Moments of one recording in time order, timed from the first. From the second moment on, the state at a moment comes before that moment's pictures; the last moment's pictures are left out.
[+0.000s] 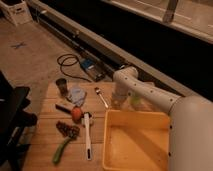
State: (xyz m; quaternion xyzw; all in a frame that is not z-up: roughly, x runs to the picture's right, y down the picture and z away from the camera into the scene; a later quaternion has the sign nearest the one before) arm 0.075 0.112 0.904 -0.27 -0.24 -0.43 0.83
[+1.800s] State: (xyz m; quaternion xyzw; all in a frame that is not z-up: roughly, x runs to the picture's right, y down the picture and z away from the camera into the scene) arm 0.127 0.065 0.690 -0.20 -0.20 -0.35 0.89
